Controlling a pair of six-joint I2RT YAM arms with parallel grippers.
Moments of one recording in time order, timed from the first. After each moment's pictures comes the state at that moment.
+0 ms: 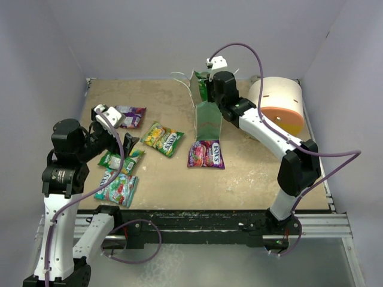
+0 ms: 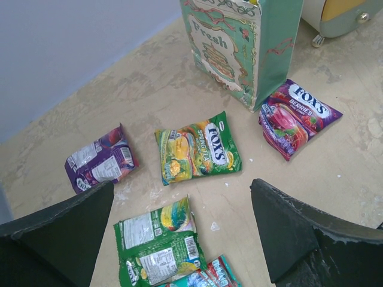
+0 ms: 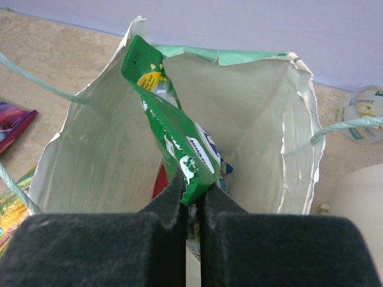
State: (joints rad) left arm -0.05 0.75 1.15 -0.71 0.52 0.33; right arm 0.56 1.74 1.53 -0.12 0.33 0.06
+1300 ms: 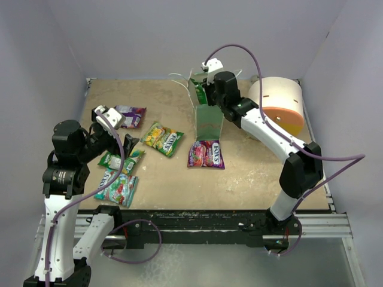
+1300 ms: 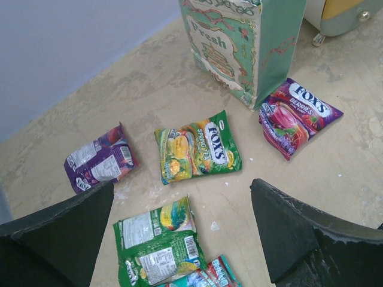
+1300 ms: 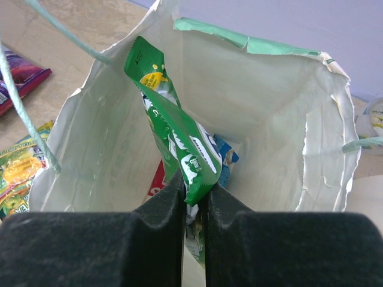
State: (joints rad) left arm -0.05 0.74 1.13 -0.70 0.52 0.33; right arm 0.56 1.71 1.53 -0.20 0.22 -0.03
